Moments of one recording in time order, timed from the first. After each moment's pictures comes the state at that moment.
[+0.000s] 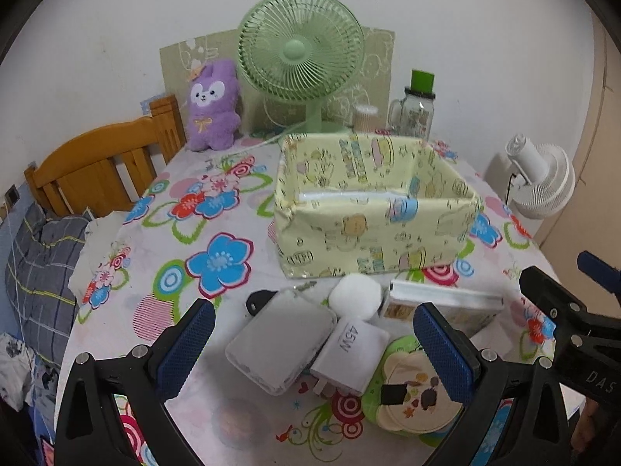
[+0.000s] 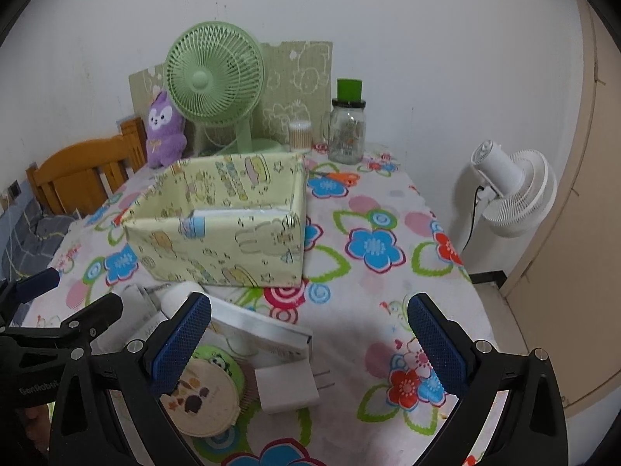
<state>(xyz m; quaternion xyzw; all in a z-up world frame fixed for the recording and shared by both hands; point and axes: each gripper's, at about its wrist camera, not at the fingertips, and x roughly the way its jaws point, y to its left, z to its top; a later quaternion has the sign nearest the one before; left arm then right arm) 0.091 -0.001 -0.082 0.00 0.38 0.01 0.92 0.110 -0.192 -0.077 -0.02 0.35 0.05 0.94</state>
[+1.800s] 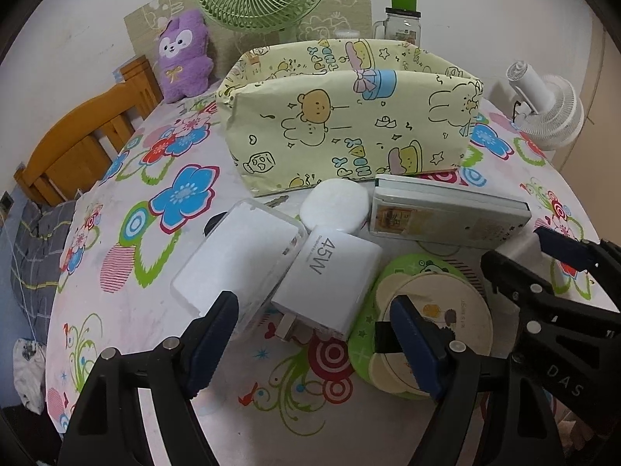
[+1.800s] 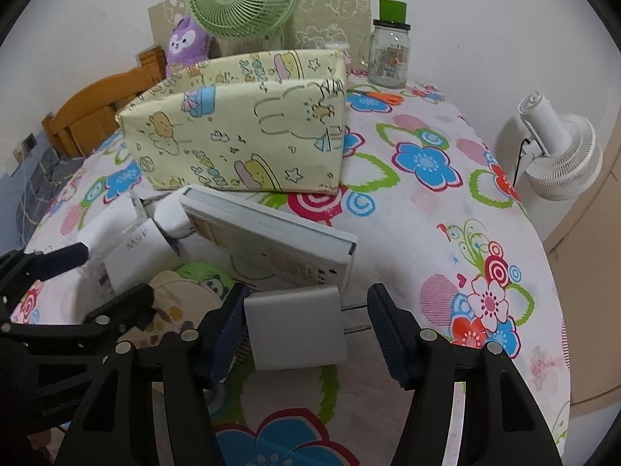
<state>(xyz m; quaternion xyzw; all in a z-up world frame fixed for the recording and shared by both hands) 0.091 -0.032 -0.141 0.04 0.47 0.01 0.88 0.120 -0.180 -0.151 -0.04 0.44 0.10 0.89</state>
